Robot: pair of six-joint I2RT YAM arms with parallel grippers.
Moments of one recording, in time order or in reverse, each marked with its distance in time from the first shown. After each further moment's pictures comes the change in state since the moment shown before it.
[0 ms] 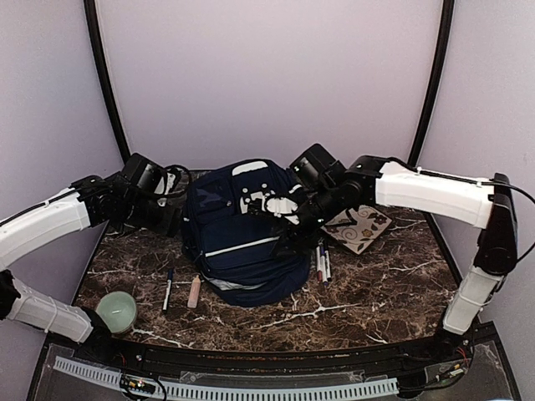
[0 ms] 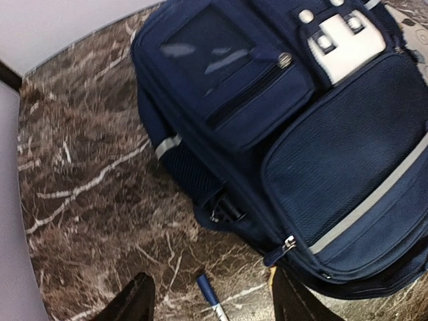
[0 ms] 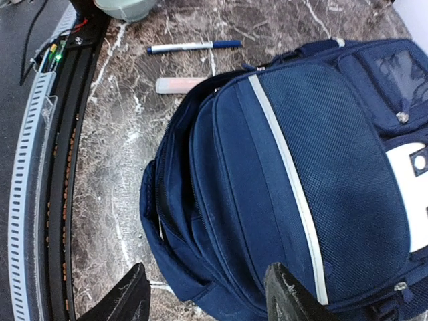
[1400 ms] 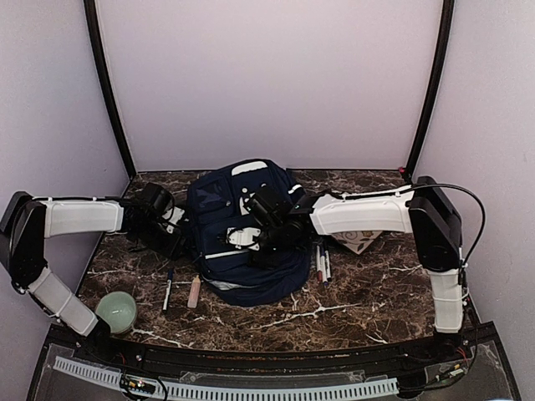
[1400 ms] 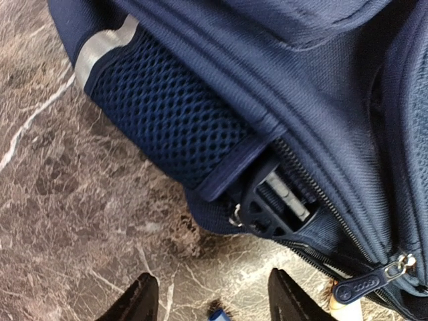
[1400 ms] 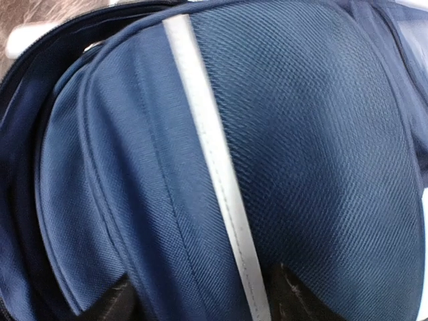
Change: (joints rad) left arm 0.243 0.299 -0.195 0.233 0.276 0.204; right arm 0.092 0.391 0.097 0.274 0.393 -0.037
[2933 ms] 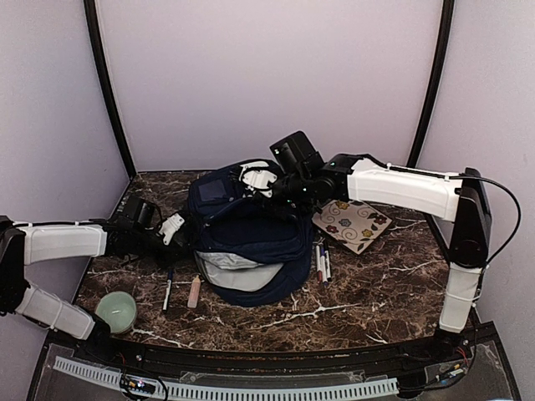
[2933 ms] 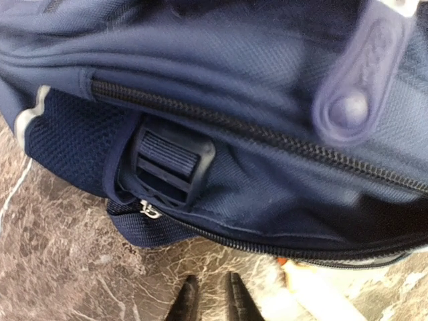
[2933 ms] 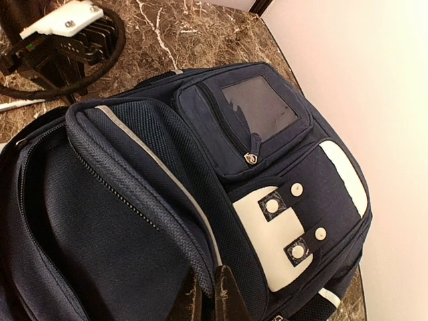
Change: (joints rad) left arm 0.000 -0.212 -0.241 0.267 0.230 0.252; right arm -0.098 -0.192 0.077 0.042 0.002 0.050
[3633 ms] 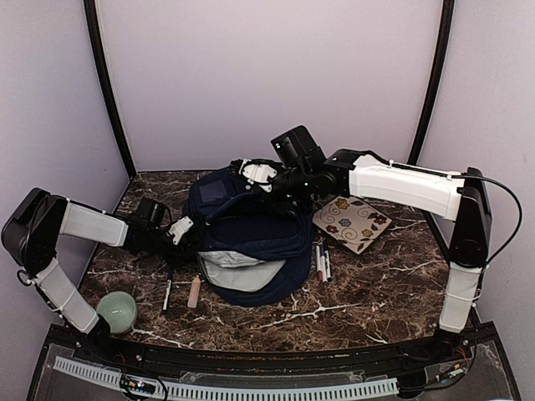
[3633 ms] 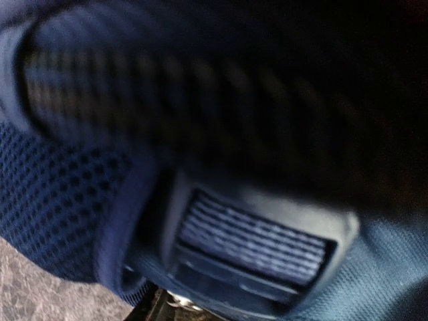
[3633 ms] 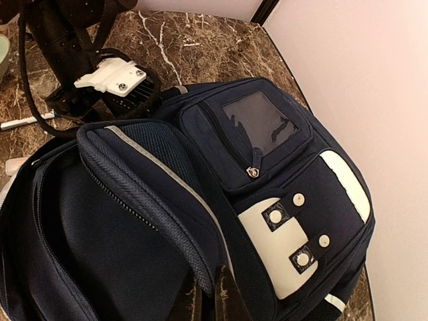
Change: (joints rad) left arm 0.065 0.306 0.059 0.192 0.068 0.105; right arm -0.006 0.000 0.035 -0.017 -0.046 0.035
